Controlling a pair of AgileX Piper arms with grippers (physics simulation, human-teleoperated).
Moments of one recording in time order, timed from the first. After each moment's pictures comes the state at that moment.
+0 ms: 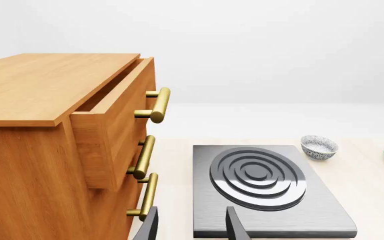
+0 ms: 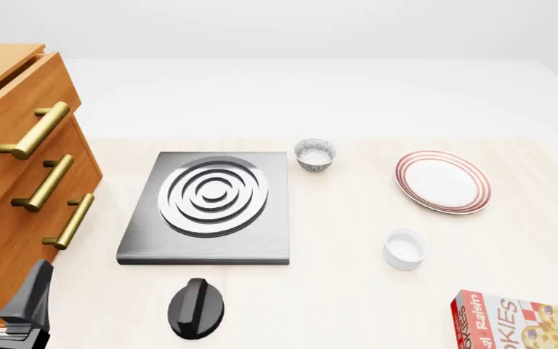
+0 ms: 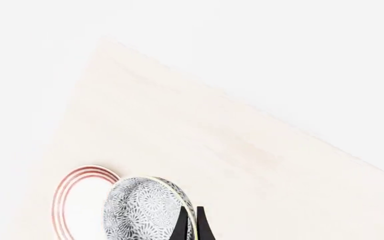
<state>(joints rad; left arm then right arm) 0.00 0.00 0.00 0.00 0.00 -0.70 1.72 -1.57 0.89 0.46</state>
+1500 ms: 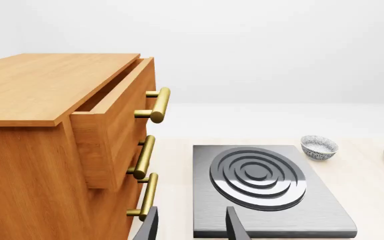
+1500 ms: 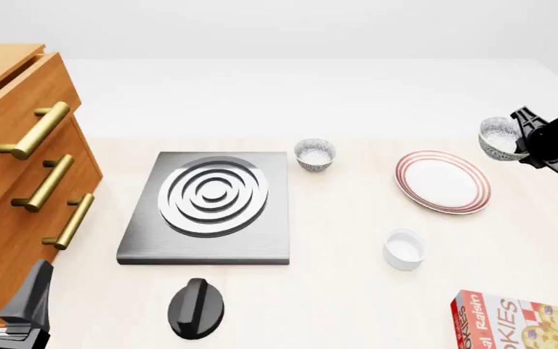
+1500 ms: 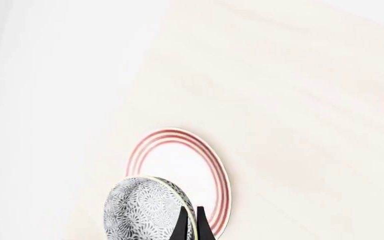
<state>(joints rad) 0.00 0.00 0.00 0.00 0.00 -0.33 1.84 -1.44 0.56 0.81</state>
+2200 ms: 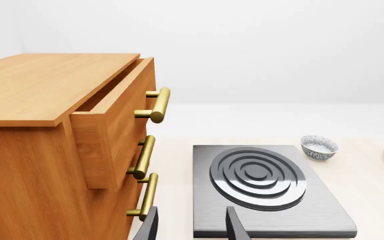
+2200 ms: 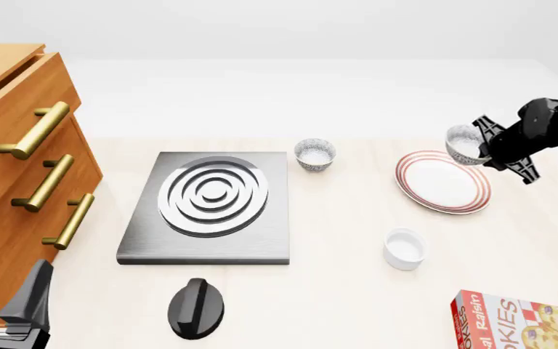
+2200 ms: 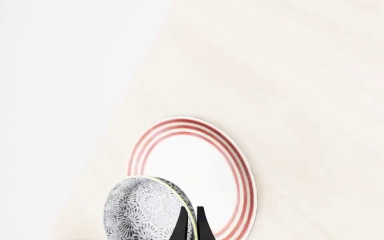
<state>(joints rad) 0.00 0.00 0.00 0.00 0.00 -0.24 1.99 -1.52 0.54 0.81</state>
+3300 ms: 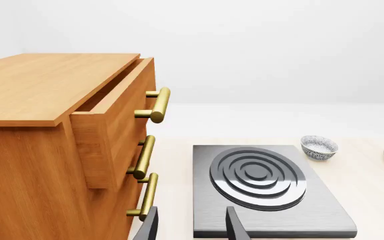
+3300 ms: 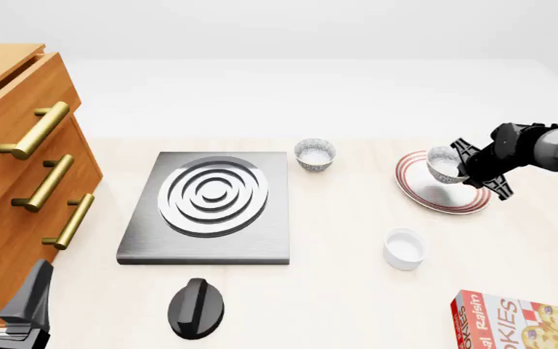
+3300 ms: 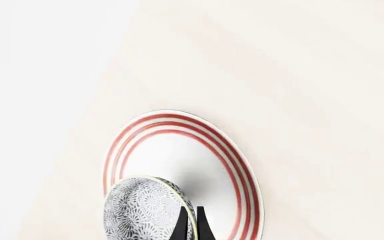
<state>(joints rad) 0.00 0.00 0.00 0.00 0.00 -0.21 2.13 -1.52 0.46 0.80</state>
